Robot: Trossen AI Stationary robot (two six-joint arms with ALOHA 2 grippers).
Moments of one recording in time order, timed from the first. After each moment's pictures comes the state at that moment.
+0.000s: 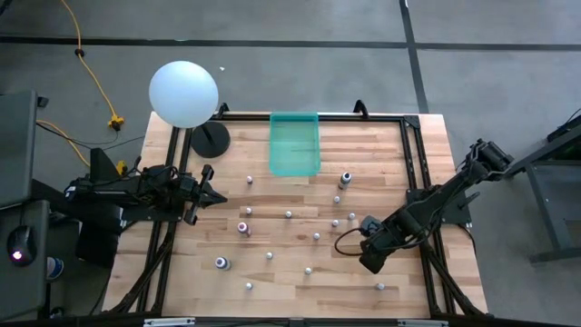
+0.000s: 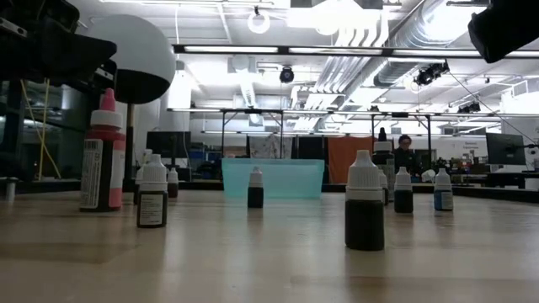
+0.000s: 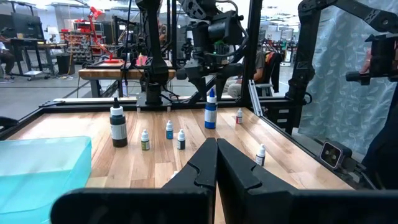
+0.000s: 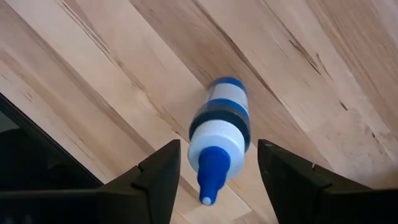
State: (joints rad) left arm 0.00 0.01 0.01 0.05 0.22 -0.03; right arm 0.60 1.41 0.95 -0.90 -0.11 1.36
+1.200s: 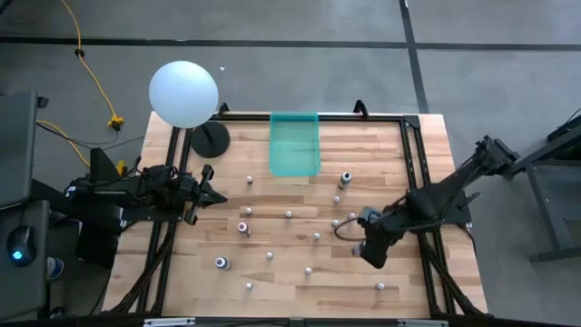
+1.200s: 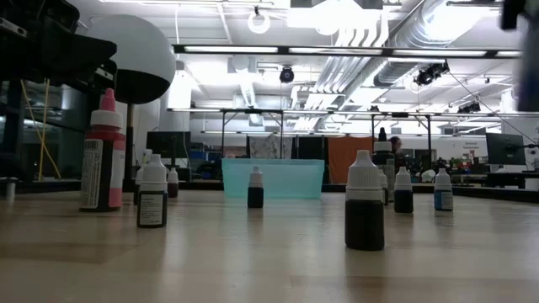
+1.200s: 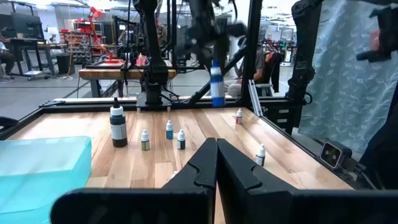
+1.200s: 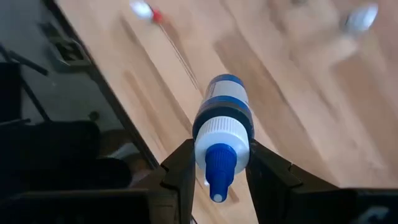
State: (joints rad) left arm 0.00 0.01 0.01 0.05 0.22 -0.03; right arm 0.53 1.32 1.20 -1.03 -0.07 1.18
